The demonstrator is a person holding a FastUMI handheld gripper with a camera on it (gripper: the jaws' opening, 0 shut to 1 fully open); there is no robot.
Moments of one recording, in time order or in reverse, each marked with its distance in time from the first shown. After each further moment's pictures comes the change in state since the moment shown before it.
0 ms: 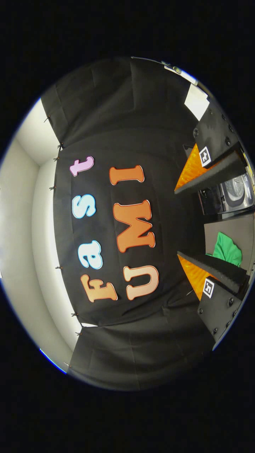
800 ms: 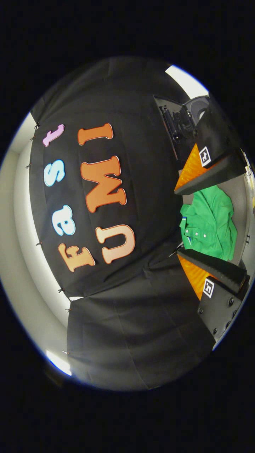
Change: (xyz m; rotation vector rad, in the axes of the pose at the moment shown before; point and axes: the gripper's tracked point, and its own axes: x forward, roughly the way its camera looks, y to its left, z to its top) arm 0.016 0.133 -0.115 0.075 0.205 0.281
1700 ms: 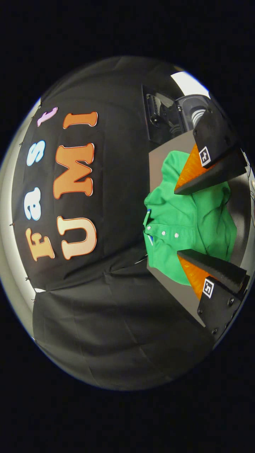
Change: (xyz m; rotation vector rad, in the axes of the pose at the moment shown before) arm 0.082 0.015 -0.143 -0.141 0.223 -0.066
